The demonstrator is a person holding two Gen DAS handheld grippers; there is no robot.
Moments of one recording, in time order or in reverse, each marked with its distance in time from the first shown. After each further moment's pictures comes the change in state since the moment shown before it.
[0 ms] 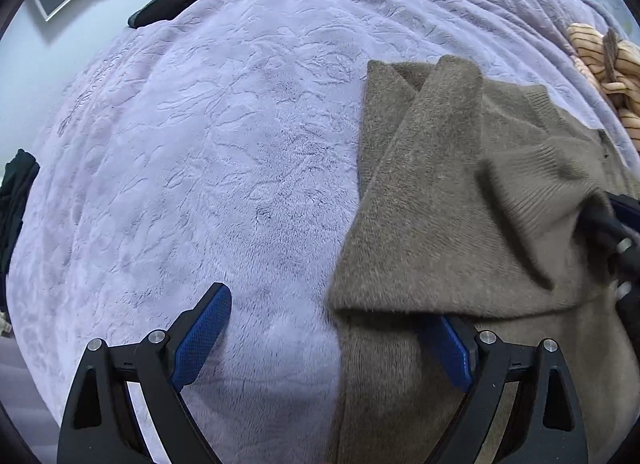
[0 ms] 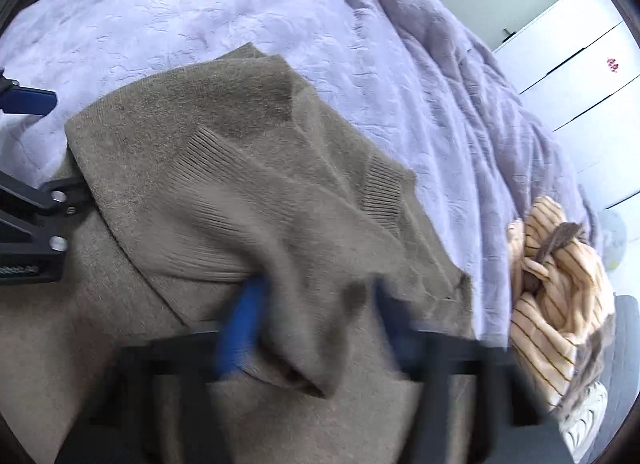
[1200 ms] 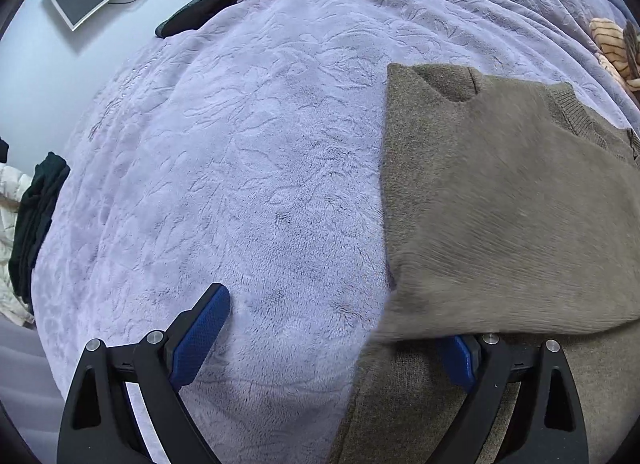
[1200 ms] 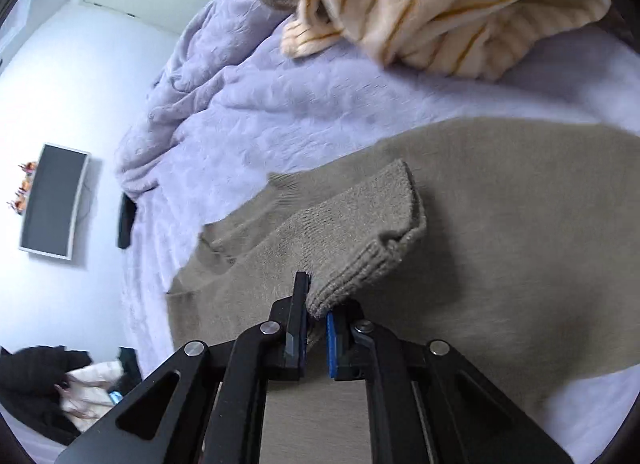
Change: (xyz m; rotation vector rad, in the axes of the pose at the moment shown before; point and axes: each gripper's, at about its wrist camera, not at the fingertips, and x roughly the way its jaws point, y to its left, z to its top) left arm 0.001 -0.014 -0.005 -0.017 -0.030 0.116; right arm 0.030 -0.211 -0.193 1.377 -0.065 0.594
